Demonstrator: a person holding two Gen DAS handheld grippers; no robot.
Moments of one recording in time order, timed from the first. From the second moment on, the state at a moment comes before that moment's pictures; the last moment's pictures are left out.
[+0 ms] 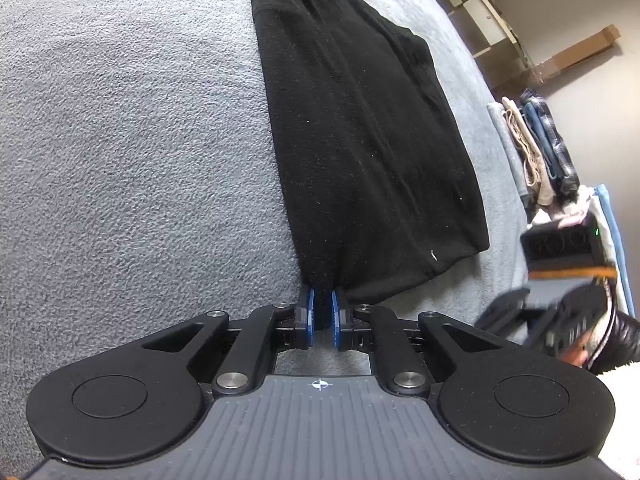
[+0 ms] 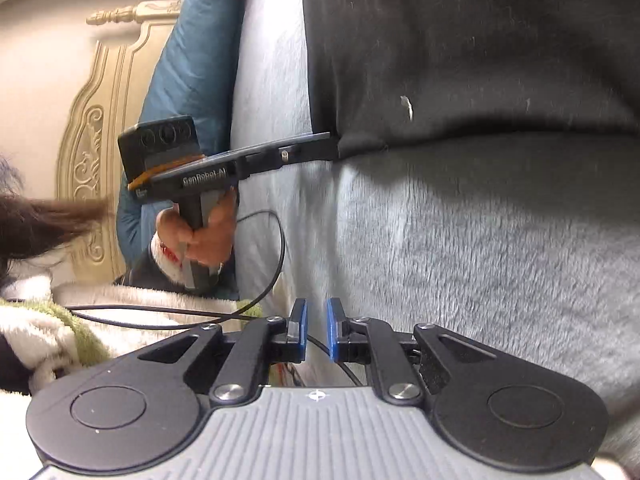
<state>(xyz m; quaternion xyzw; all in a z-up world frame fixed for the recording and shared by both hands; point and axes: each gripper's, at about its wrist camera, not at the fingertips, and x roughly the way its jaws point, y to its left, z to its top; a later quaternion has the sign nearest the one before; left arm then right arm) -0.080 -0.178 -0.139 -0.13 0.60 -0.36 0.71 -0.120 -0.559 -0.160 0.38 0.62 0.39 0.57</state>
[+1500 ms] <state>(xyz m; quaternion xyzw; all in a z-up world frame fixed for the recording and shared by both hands) -0.084 -0.180 -0.137 -0.14 0.59 -0.35 0.71 -0.109 -0.598 -0.160 0.40 0.58 0.32 0.63</state>
